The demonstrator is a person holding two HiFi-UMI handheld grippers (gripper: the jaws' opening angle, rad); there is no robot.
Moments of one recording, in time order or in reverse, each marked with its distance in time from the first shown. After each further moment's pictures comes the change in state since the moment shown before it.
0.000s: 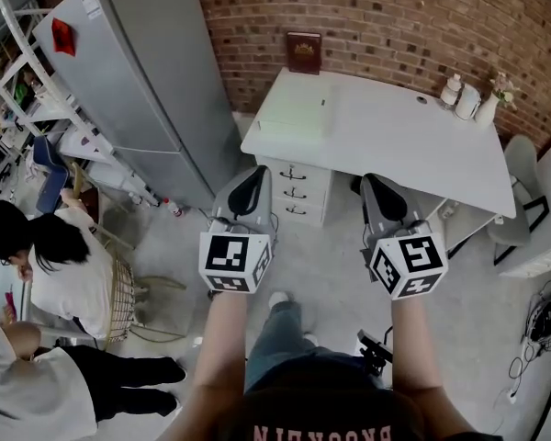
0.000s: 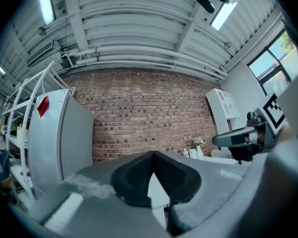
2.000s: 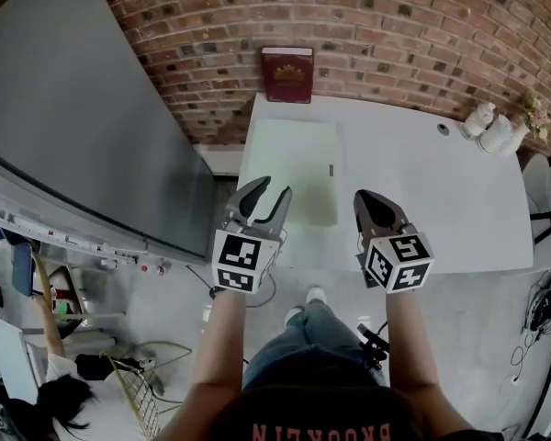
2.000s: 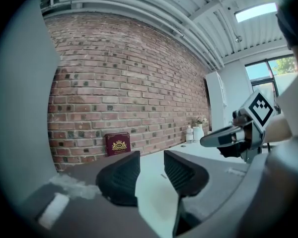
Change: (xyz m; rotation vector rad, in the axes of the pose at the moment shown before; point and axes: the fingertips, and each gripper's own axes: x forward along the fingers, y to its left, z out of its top) left arm 0.384 0.155 -0.168 -0.035 0.247 -0.330; right arm 0.372 -0.174 -0.140 0.171 0.297 -0.153
